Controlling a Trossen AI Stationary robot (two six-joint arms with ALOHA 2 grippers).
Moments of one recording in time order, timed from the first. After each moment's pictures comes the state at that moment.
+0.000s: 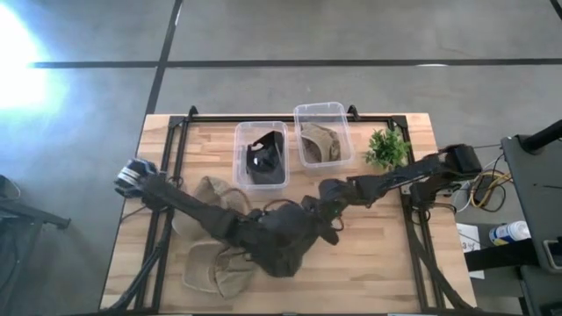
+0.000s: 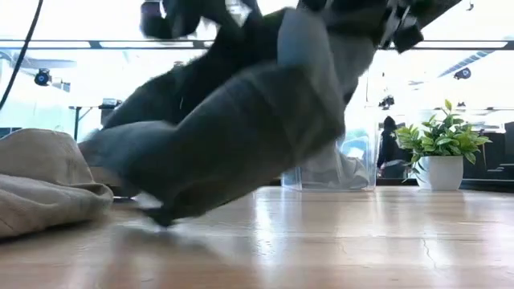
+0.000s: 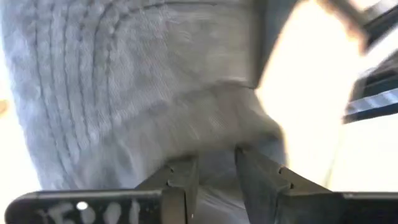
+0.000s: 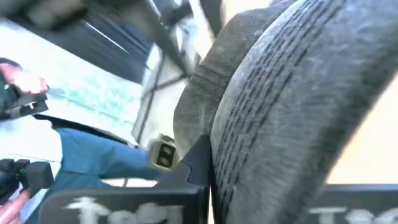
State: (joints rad) left arm -0.46 1.73 1.46 -0.58 -0.35 -1.02; right arm 0.14 1.57 0.85 0.24 -0.52 0.62
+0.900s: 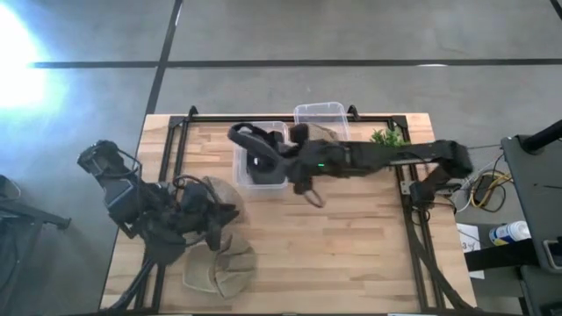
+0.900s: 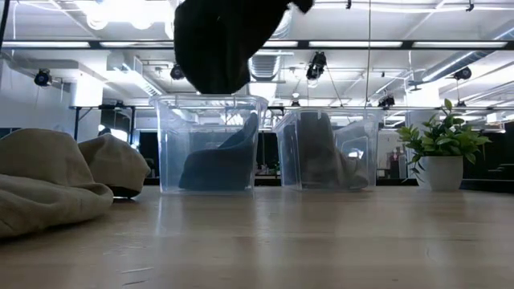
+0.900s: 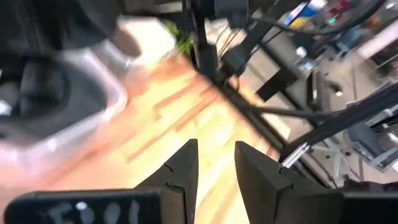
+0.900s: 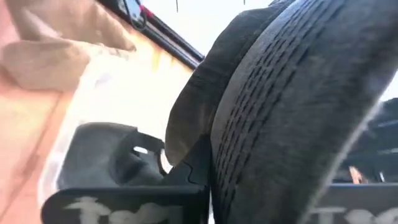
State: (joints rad) left arm -0.75 1.34 1.61 -1.04 -0.91 -1.36; right arm 0.05 1.65 1.57 -0.45 0.43 -0.64
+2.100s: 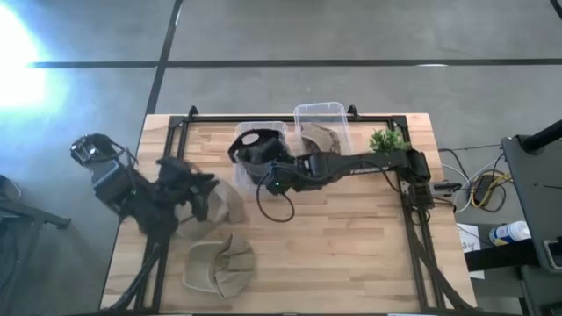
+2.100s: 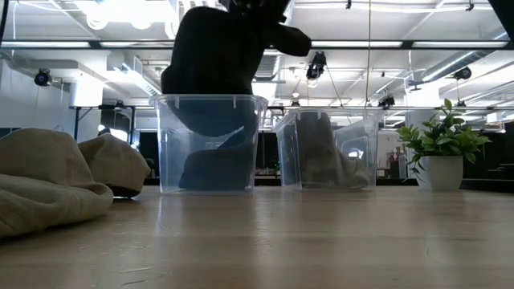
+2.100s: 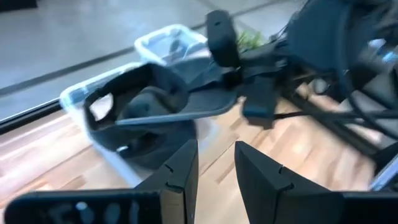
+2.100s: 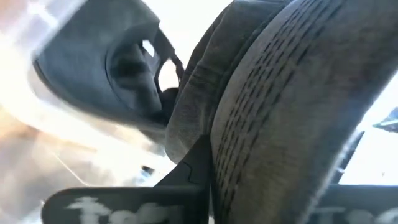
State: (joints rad) left arm -0.68 1.22 1.60 -1.41 -0.98 -1.31; right arm 0.07 2.01 1.96 -0.91 0.70 -1.00
